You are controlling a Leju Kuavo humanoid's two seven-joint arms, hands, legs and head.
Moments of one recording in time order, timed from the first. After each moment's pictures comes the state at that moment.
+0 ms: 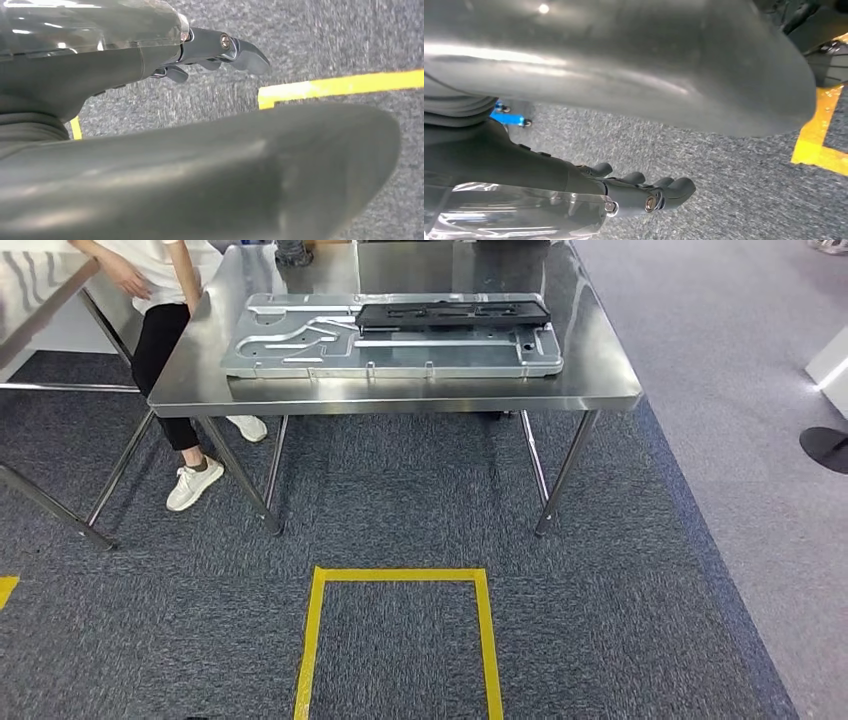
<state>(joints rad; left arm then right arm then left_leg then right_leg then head) -0.12 0.02 1.10 -0.22 -1.02 -0.10 -0.38 -0.09 0.19 -1.24 -0.19 1.46 -0.08 0.01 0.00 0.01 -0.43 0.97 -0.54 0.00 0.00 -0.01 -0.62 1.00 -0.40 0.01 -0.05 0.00</state>
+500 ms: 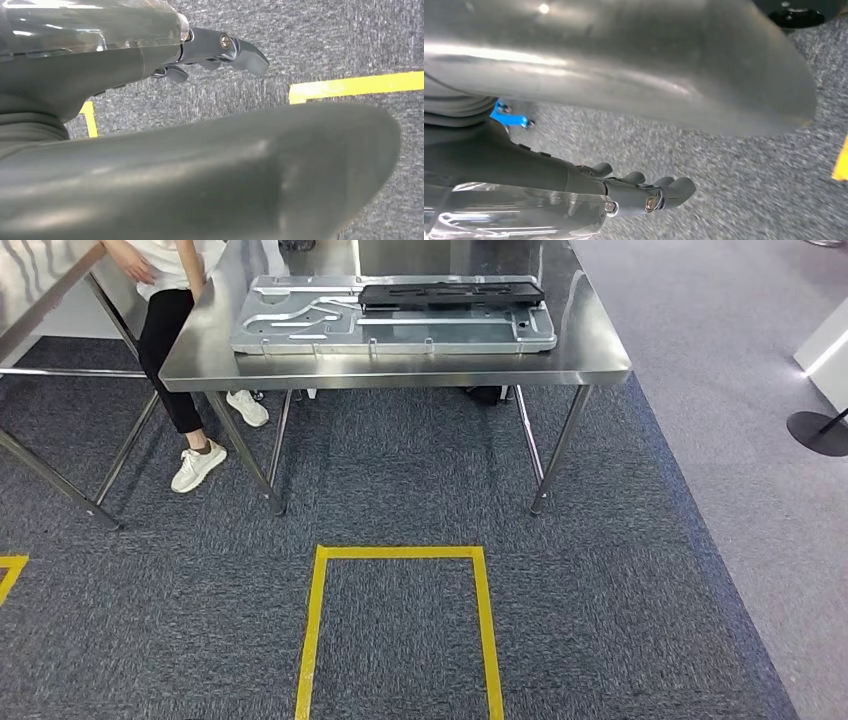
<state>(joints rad) -0.11 0.01 1.10 -0.22 -0.99 -0.10 -0.39 -0.10 0.17 -1.24 -0.19 1.47 -0.08 -0.01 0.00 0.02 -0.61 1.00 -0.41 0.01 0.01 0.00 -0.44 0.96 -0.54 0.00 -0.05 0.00</state>
